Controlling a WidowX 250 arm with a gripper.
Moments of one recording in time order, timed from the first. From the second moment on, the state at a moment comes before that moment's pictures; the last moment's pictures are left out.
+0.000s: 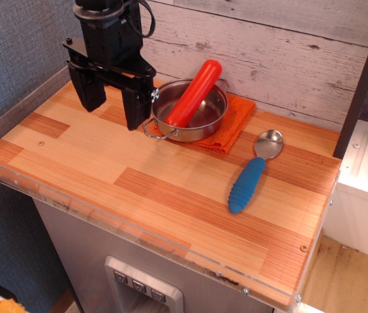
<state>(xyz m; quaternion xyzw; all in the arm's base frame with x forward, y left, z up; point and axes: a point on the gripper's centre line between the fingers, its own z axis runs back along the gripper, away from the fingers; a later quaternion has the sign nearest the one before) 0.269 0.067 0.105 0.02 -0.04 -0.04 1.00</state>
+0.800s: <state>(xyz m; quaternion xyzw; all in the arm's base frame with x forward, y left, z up) 0.331 0.056 0.083 0.02 -0.04 -0.04 1.00</state>
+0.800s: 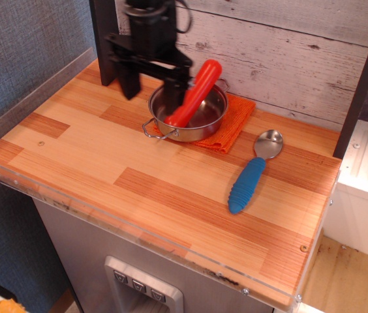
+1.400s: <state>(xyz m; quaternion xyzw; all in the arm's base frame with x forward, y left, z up) 0.376 0.049 0.047 0.02 -0.04 -0.04 1.00</state>
